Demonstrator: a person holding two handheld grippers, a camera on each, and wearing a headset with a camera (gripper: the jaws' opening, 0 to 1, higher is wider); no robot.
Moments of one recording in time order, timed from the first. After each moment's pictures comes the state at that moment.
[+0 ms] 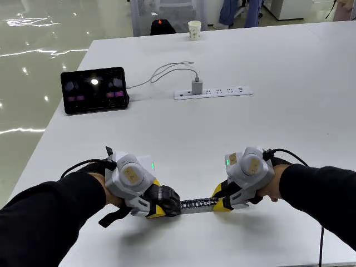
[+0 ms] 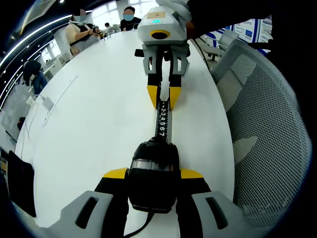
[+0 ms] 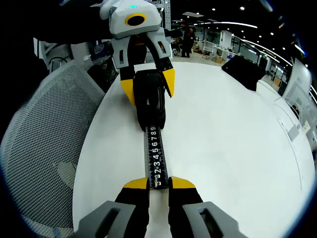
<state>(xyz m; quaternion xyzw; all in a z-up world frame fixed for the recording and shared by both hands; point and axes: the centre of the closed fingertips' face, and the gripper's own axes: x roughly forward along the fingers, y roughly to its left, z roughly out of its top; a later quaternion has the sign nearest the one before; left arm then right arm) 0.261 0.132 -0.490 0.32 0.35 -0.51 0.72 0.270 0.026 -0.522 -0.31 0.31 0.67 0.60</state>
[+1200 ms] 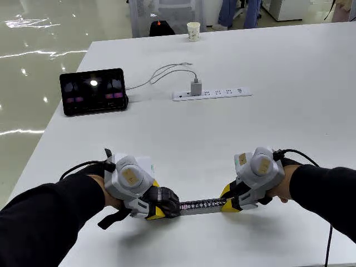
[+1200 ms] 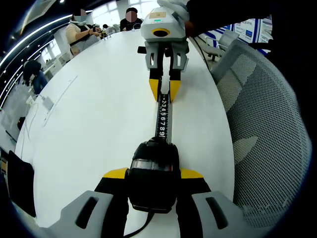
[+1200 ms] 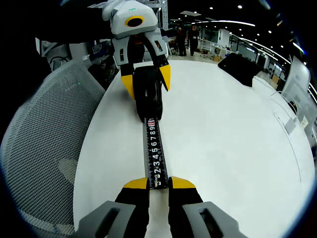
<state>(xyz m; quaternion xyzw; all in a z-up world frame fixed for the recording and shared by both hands) 0.262 0.131 -0.490 0.32 0.35 -0.51 0.72 0.274 0.006 -0.522 -0.31 0.31 0.66 0.61</state>
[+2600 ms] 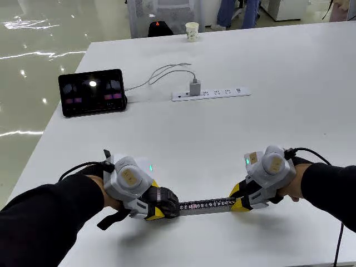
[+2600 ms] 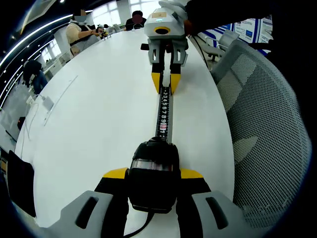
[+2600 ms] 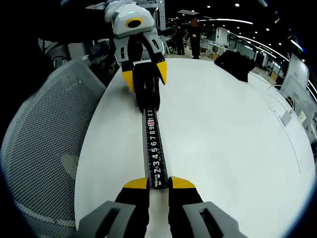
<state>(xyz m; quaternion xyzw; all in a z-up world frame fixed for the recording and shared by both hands) 0.262 0.131 -0.492 0.32 0.35 -0.51 0.72 0.276 -0.020 -0.522 -0.30 0.32 0.66 0.61</state>
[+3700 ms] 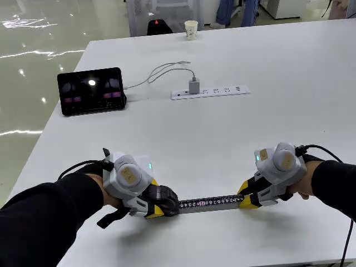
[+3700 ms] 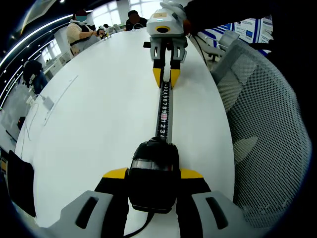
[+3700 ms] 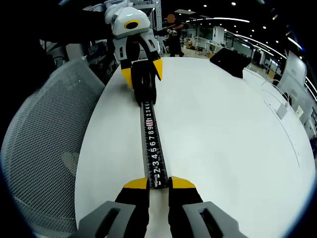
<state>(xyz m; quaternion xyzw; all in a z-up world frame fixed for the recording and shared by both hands) 0.263 0.130 -0.491 0.32 0.35 -0.51 0.72 0.278 -0.041 -0.521 -0.30 0.32 0.65 0.62</state>
